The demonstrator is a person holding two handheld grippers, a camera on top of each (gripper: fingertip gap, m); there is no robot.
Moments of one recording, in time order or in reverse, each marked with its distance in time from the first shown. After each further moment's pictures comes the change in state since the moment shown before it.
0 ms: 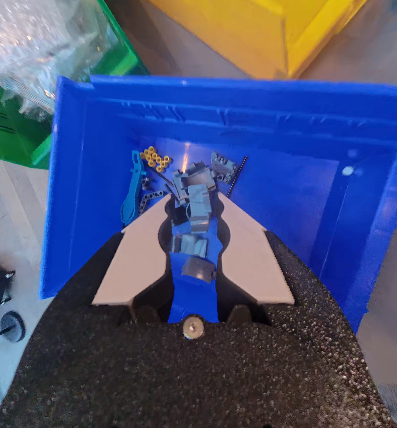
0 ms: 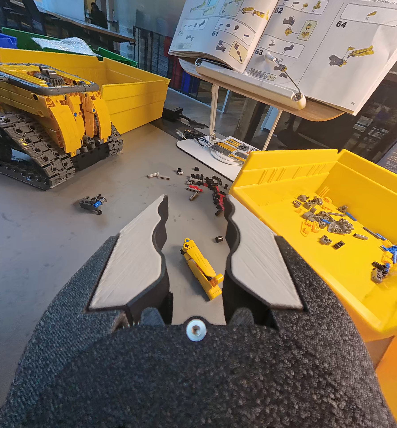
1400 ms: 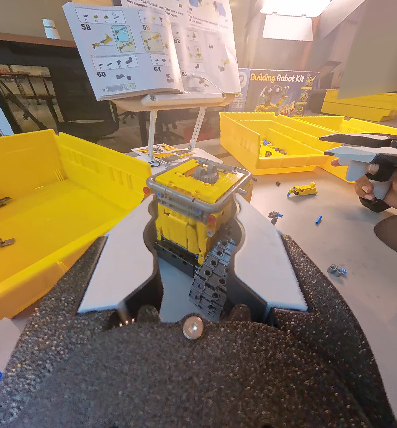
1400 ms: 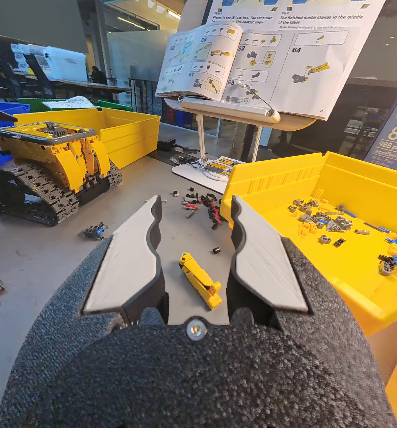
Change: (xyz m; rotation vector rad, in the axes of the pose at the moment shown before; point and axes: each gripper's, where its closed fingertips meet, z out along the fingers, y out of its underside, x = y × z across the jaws) left arm 0.227 -0.184 -0.028 0.999 0.288 -0.209; right arm 0.016 -0.015 -0.010 0.125 0.033 0.135
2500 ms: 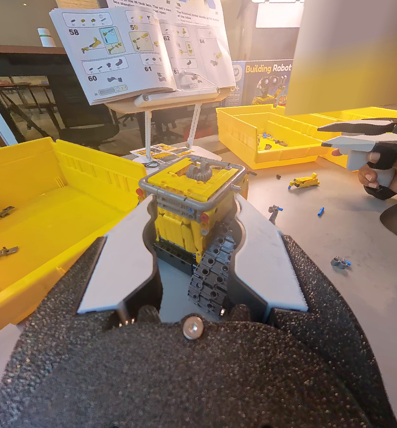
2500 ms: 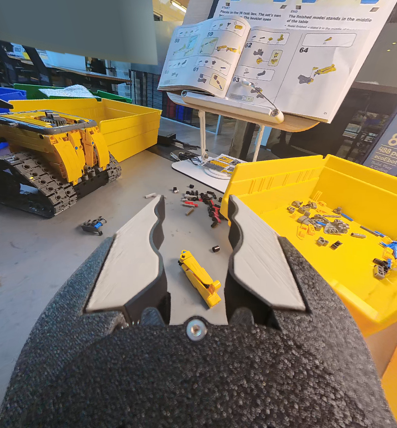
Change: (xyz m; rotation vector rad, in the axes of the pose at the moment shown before) left arm 0.008 0.002 0.001 -0.011 0.005 0.064; right arm -0.004 0.003 0.001 -0.018 -0.001 -0.046
